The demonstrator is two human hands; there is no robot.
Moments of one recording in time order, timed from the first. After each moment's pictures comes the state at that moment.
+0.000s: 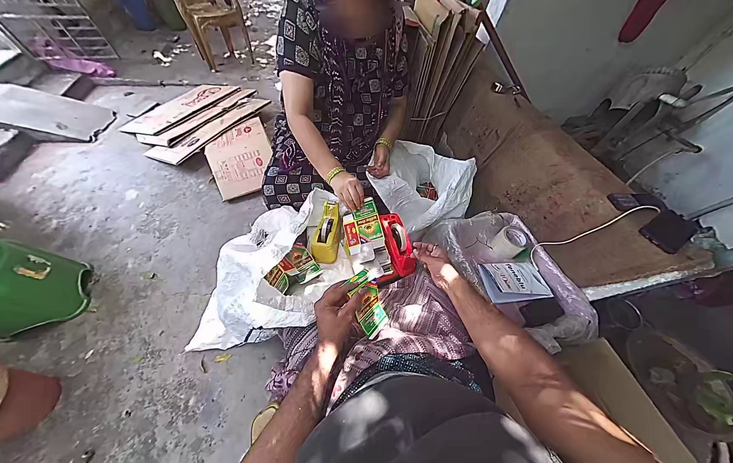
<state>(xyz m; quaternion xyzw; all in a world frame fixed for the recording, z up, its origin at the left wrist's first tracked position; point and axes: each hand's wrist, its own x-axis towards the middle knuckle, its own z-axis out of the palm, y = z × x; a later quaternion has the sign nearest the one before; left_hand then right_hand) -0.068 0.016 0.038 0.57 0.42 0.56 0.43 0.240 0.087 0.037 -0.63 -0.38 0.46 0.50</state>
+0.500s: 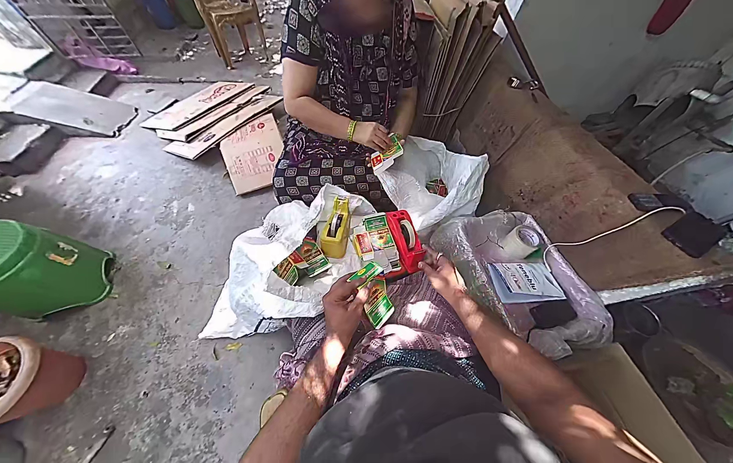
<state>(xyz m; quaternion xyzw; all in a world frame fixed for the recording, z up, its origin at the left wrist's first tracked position) -0.063 0.013 0.039 0.59 0.39 0.60 0.37 0.234 0.056 0.009 -0.69 -0.56 0.27 0.38</state>
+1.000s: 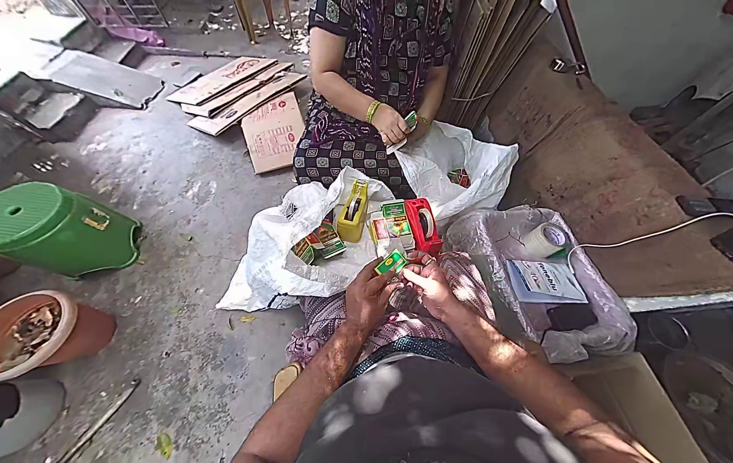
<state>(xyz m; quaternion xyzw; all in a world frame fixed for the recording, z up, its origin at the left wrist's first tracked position) -0.061 -0.002 0.041 0.73 0.43 0.49 0.22 0.122 0.001 0.073 -0.44 -0.41 0.59 0.53</state>
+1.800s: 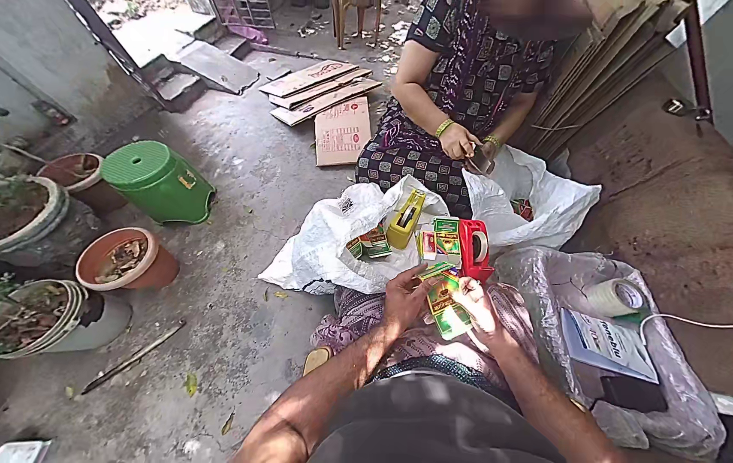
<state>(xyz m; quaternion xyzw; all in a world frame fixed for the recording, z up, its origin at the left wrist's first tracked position) -0.059 0.001 0.062 0.43 0.39 0.62 0.54 0.141 0.013 0.047 -0.45 -0.55 0.52 0.48</state>
